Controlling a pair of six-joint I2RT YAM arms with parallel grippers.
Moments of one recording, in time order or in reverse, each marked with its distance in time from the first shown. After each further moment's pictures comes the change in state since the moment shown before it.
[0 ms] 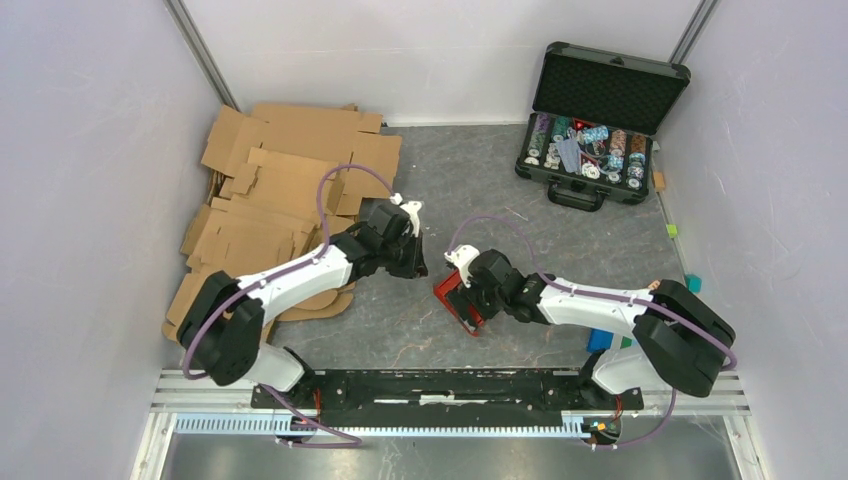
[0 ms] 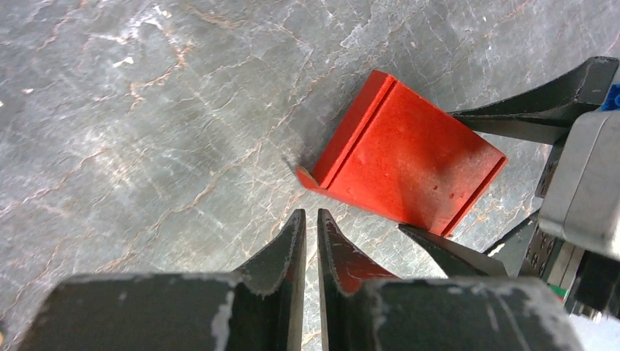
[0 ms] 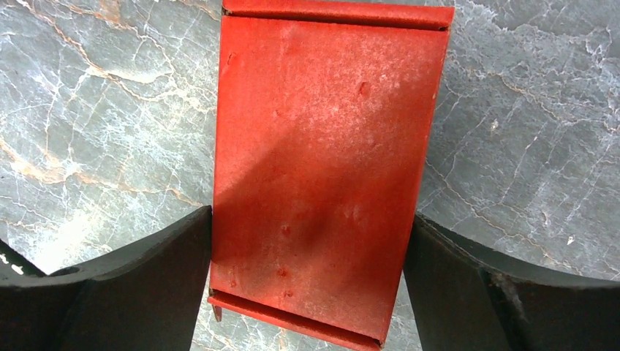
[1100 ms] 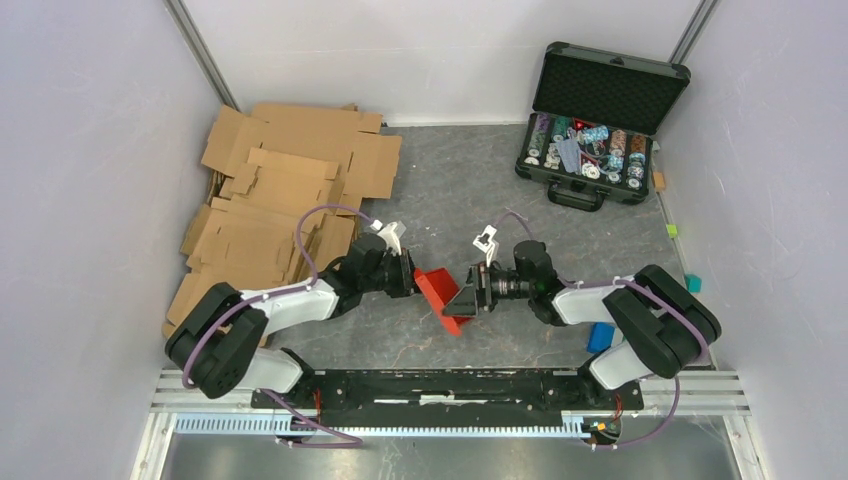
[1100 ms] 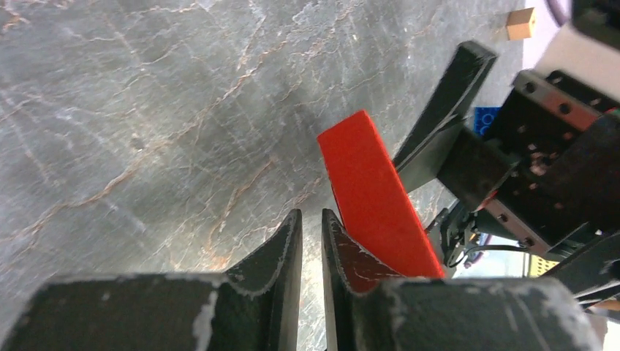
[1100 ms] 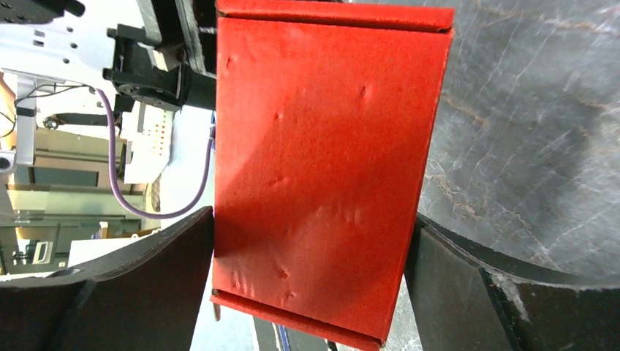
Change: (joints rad) left arm 0.040 -0.116 -0.400 0.531 0.151 -0.303; right arm -0.306 0.090 -0.255 0.853 -0.880 0.589
